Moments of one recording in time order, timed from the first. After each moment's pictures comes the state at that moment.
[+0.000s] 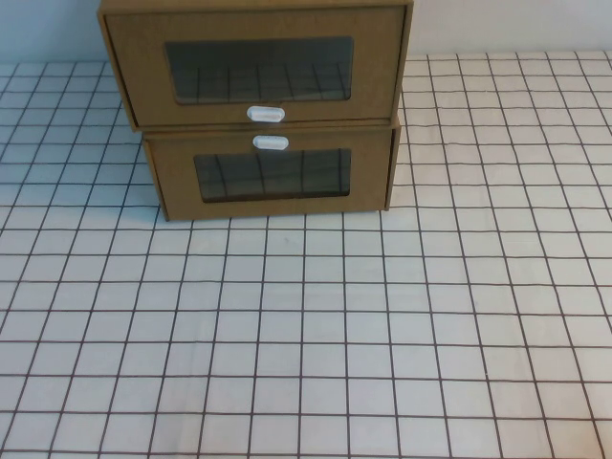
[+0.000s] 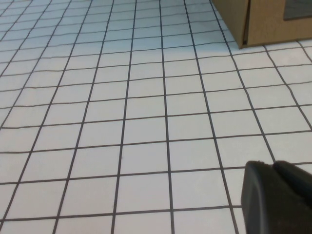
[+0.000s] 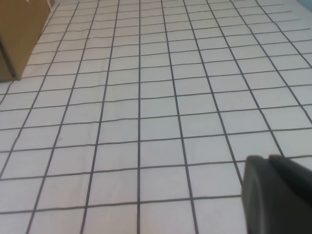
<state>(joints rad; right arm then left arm) 0.03 -0.01 0.02 -0.11 0.36 0.24 -0.01 -0.01 0.03 -0.06 0.39 0.16</state>
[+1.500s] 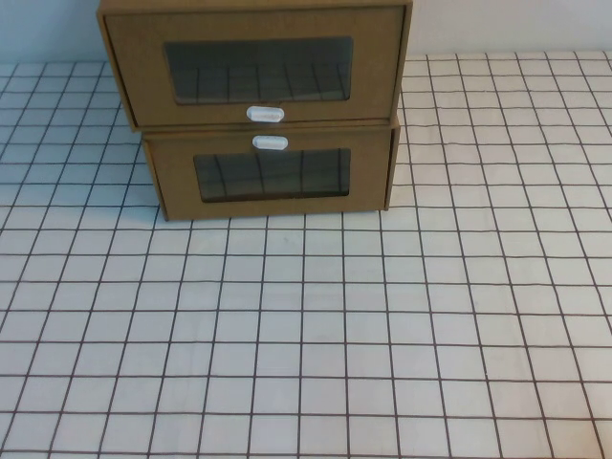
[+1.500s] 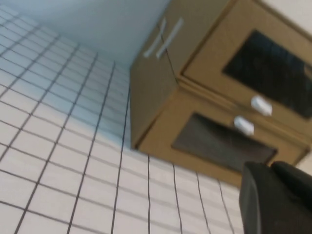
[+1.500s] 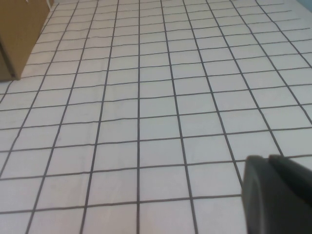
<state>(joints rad) 0.03 -0.01 0.02 -0.11 0.36 0.24 -0.01 0.09 -0.16 -0.56 0.30 0.02</state>
